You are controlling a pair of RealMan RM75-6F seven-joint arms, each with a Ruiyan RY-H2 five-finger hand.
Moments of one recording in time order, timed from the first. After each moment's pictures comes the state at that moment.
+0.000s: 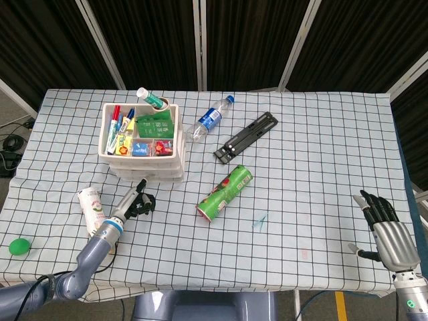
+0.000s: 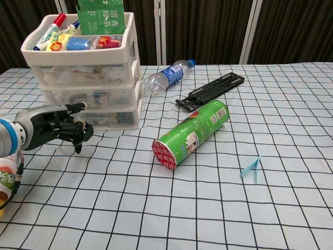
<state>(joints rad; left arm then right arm) -0.57 -1.52 -0.25 -1.60 0.90 0.77 -0.35 0.11 -1.08 0.01 -1.60 -1.59 1.44 0.12</state>
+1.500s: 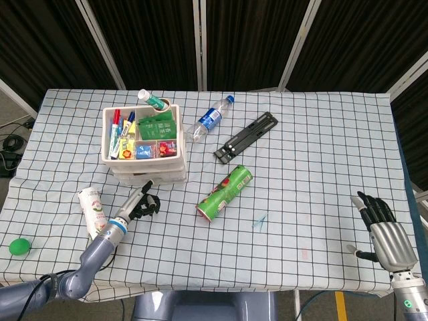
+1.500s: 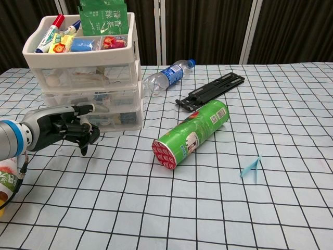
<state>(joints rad) -0.58 -1.53 -0.25 -1.60 0.93 0.75 -0.35 0.12 -1.08 0.01 -1.60 -1.59 1.44 0.11</state>
